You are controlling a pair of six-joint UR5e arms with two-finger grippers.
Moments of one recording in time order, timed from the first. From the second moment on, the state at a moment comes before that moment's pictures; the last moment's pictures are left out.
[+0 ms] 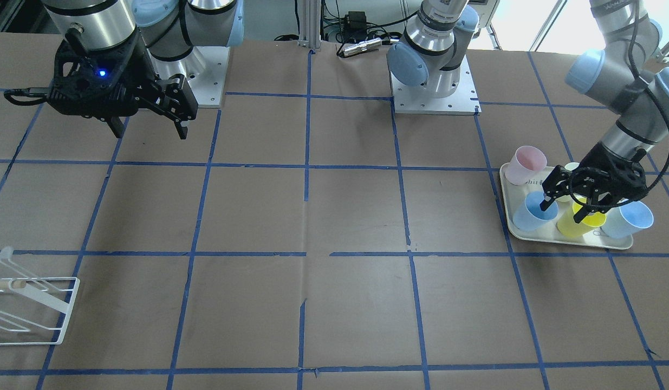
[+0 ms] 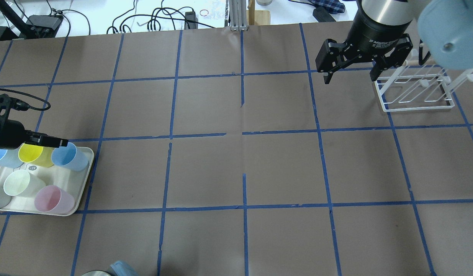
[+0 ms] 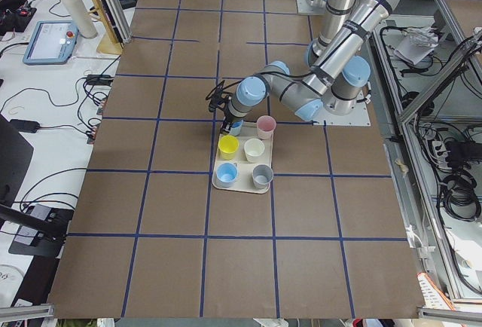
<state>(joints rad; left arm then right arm) -0.82 -1.68 -2.08 -0.88 1.21 1.01 1.61 -1.57 1.53 -1.58 -1.58 0.03</state>
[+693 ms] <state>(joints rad) -1.22 -1.53 -1.81 -1.29 1.37 0.46 1.61 -1.57 1.53 -1.58 -1.57 0.03</state>
